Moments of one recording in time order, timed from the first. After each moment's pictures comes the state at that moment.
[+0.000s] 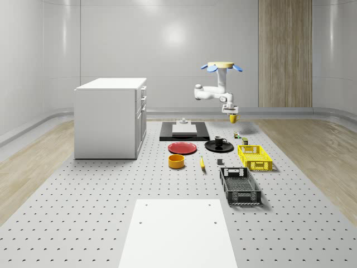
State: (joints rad) arm -1.19 -1.56 1.38 -2.87 -1.76 1.62 2.03
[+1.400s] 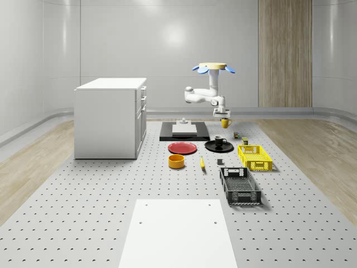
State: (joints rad) arm -1.19 -1.57 1.38 -2.87 -1.76 1.62 2.03
